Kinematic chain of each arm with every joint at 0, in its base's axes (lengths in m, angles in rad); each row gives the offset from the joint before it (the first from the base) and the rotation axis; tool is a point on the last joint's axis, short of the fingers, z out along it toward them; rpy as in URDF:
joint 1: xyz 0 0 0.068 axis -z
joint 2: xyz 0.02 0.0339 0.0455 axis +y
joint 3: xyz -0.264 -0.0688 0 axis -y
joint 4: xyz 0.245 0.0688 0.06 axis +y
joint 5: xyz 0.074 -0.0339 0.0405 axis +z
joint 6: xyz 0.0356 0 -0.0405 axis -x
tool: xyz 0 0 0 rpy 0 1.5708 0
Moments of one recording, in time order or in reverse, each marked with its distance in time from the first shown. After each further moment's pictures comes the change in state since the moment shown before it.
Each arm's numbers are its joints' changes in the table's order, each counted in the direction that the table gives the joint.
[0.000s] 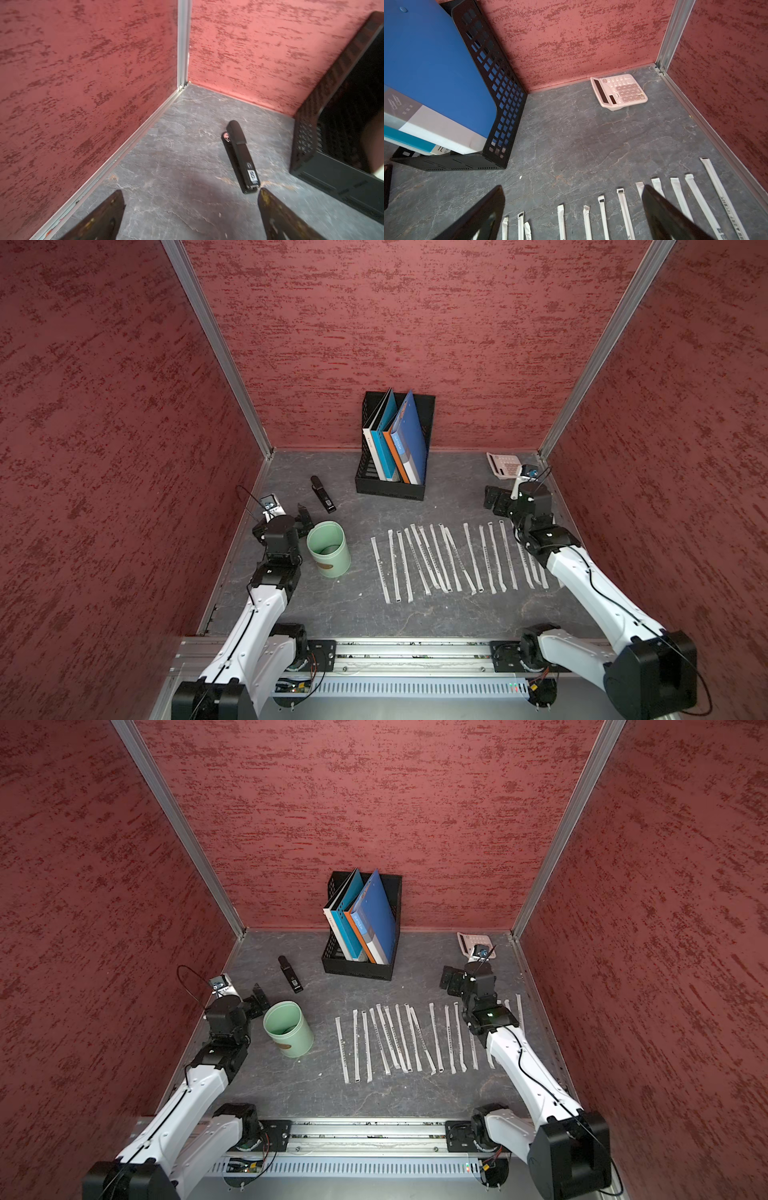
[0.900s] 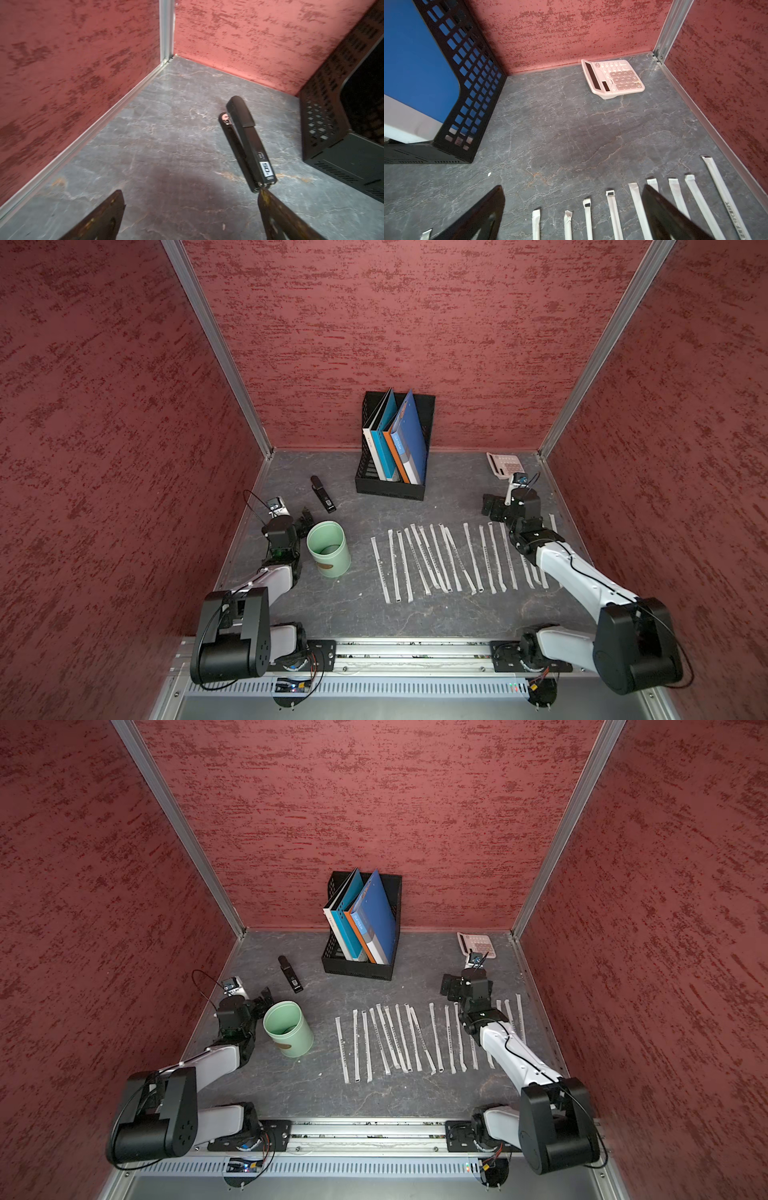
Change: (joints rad) left arm -0.108 0.424 -0.079 -0.474 -0.270 -0.006; right arm 0.048 0.152 -0.099 -0.198 -0.007 0.089
